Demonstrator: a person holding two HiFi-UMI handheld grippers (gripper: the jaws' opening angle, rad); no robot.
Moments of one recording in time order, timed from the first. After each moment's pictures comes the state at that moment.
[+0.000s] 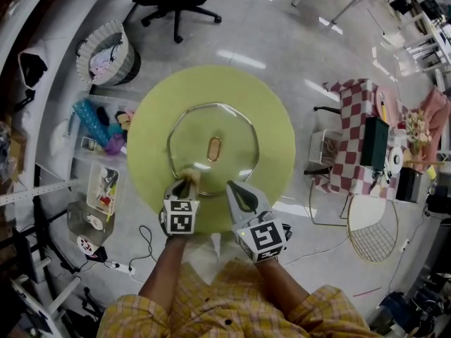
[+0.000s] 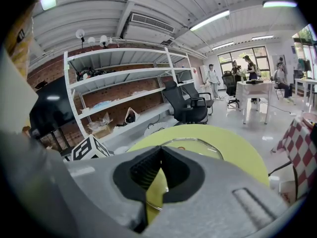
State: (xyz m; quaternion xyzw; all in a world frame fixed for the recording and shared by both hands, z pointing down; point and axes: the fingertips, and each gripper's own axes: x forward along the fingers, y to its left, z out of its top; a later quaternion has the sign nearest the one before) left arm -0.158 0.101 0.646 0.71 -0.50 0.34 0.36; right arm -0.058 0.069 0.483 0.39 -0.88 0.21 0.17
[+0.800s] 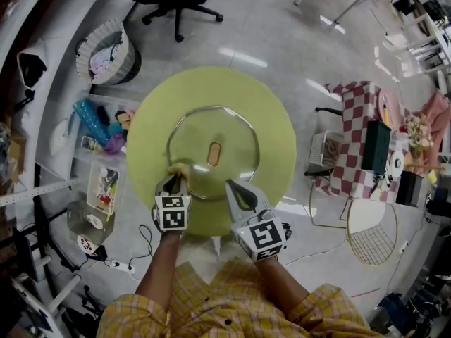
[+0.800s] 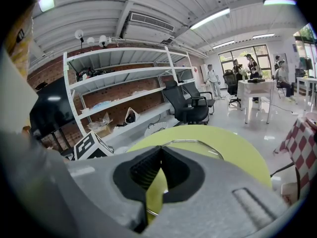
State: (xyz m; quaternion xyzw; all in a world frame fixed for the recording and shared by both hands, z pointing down) left arm -0.191 0.073 0.646 0.68 -0.54 0.34 0.36; right arm -0.061 0.050 0.490 0.38 -0.88 0.22 0.18
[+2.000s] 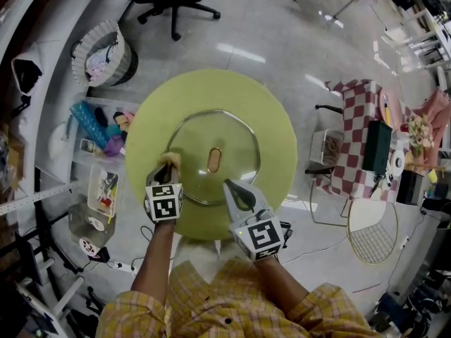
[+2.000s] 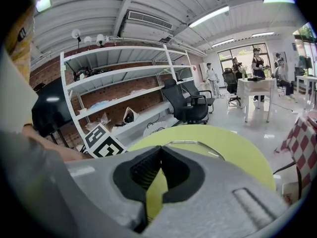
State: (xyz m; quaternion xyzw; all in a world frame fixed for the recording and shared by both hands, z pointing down) left arm -0.229 0.016 0.651 0.67 -0.57 0.34 0.34; right arm -0.070 0.022 0.492 0.38 -0.88 0.22 0.17
